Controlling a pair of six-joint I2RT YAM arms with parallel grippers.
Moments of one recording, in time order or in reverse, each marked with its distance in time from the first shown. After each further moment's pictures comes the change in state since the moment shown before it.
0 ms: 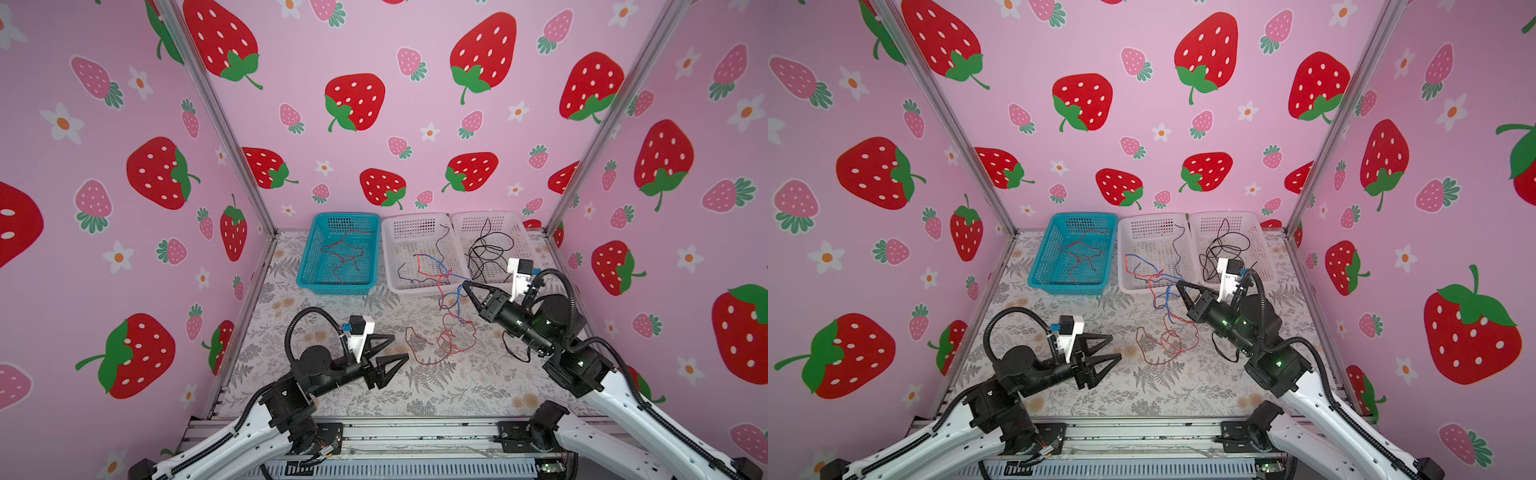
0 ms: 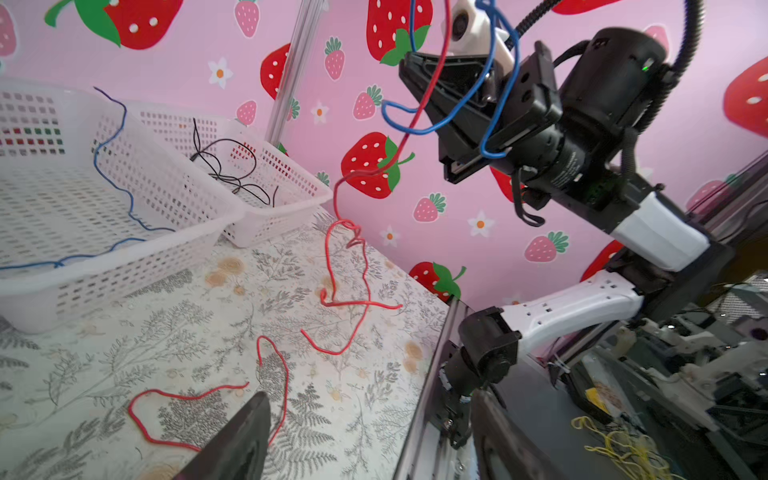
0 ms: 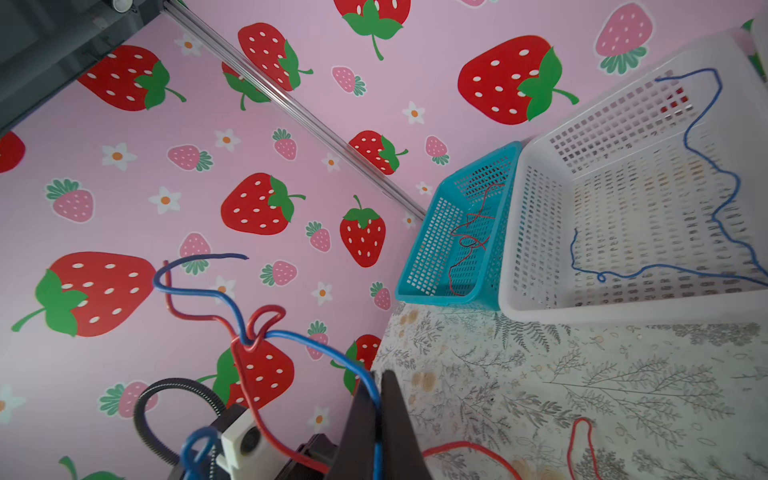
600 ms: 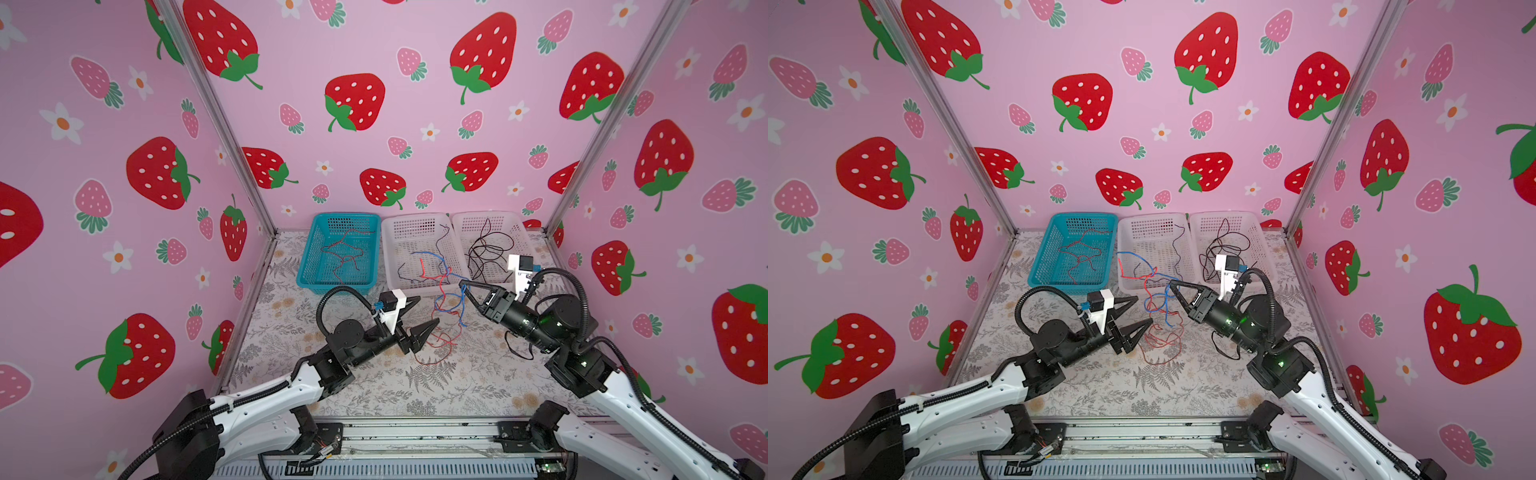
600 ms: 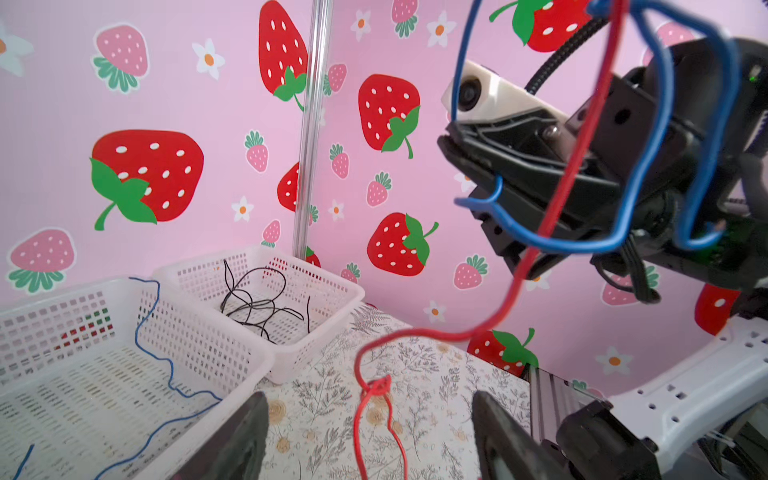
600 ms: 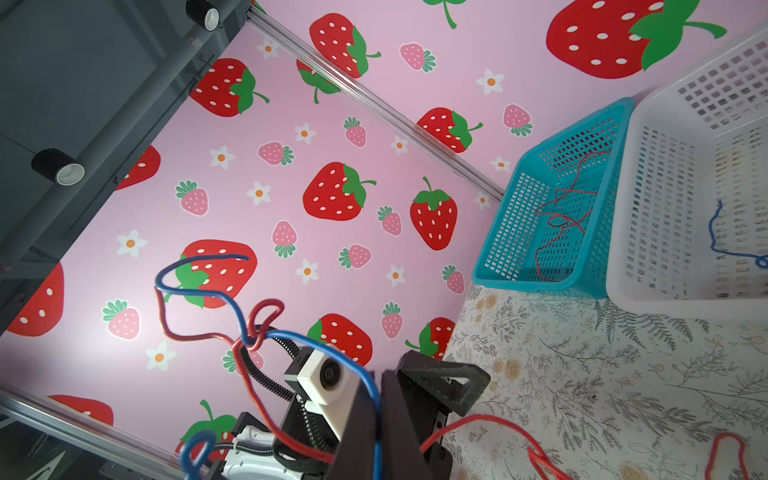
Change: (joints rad) left arm -0.031 0.491 0.192 0.504 -0.116 0.230; right arm 0.021 -0.005 0.022 0.094 -0.137 0.122
